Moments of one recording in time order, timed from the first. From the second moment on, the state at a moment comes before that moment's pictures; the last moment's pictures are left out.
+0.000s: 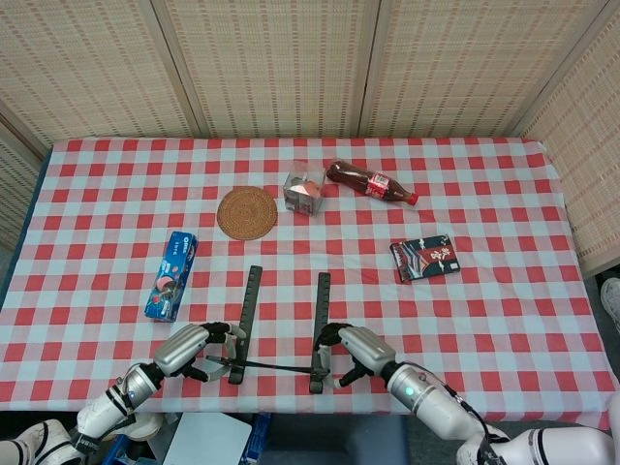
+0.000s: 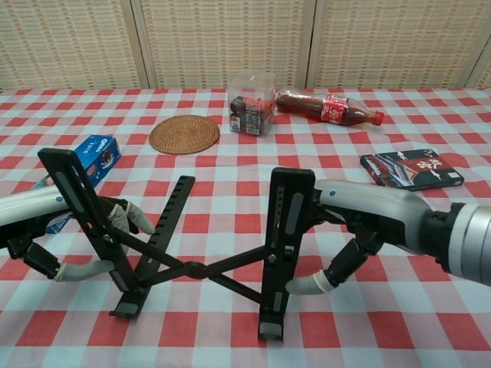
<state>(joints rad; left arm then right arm) -0.59 -1.45 0.17 -1.36 1.74 1.16 -0.66 0.65 -1.46 0.02 -1.85 -1.19 0.84 0.12</state>
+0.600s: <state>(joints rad) -0.59 -1.45 0.18 -1.35 1.74 1.16 -0.67 0.64 -1.48 0.04 -1.84 -1.18 0.84 0.10</state>
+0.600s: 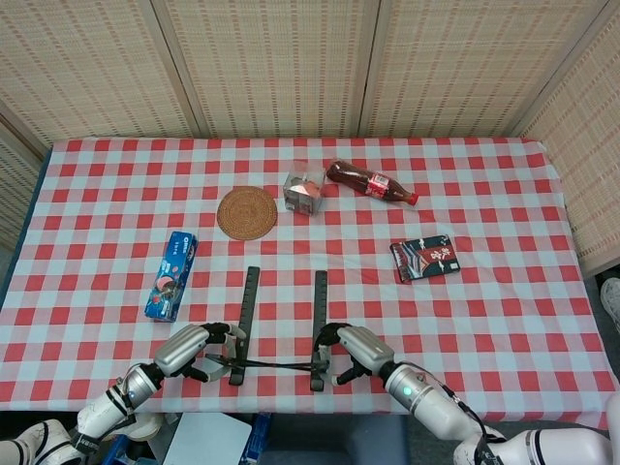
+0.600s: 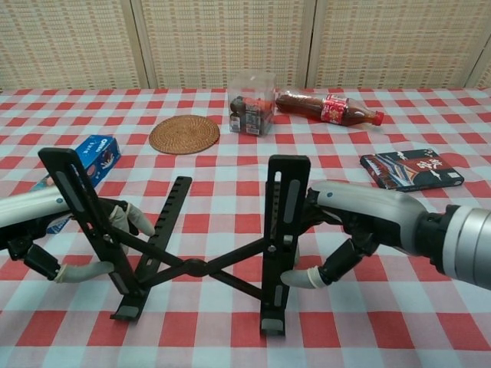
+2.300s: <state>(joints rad) -0.59 -1.45 0.18 -1.35 1.74 1.16 -0.67 0.64 -1.50 0.06 -1.83 -1.15 0.84 0.04</state>
